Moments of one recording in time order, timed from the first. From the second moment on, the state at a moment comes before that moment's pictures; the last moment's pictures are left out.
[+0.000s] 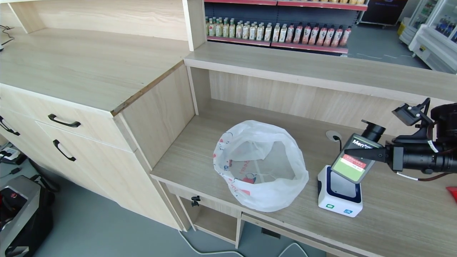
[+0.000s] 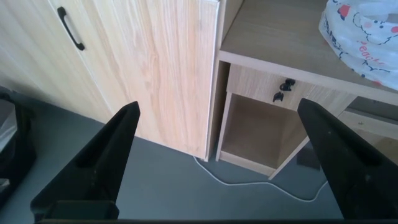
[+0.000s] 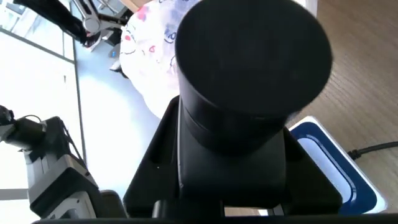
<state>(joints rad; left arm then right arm) 0.00 0.00 0.00 0.00 -0.01 0.00 -0.18 1.71 -0.91 -0.19 1.09 -0.23</state>
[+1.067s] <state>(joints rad) 0.00 0.00 0.00 0.00 -0.01 0.00 -0.17 1.87 -0.91 -0.34 1.09 -0.24</state>
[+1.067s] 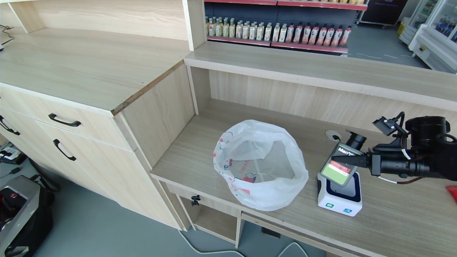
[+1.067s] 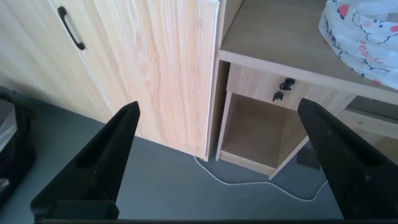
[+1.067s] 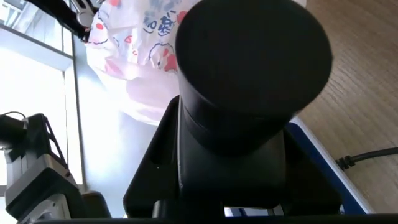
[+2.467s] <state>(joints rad) 0.00 0.00 0.00 0.00 -0.01 0.00 0.03 1.25 -0.57 -0.45 0.01 -0.39</state>
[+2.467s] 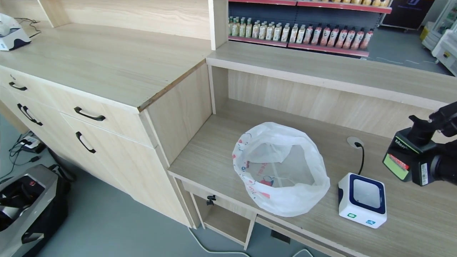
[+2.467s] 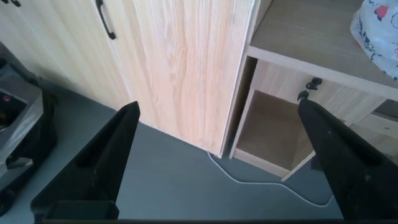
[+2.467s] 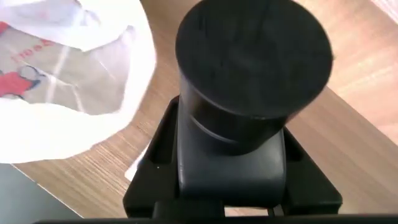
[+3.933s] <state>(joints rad) 0.00 0.00 0.00 0.00 -0.01 0.00 -0.09 1.97 -0.65 -1.03 0.12 -0.30</state>
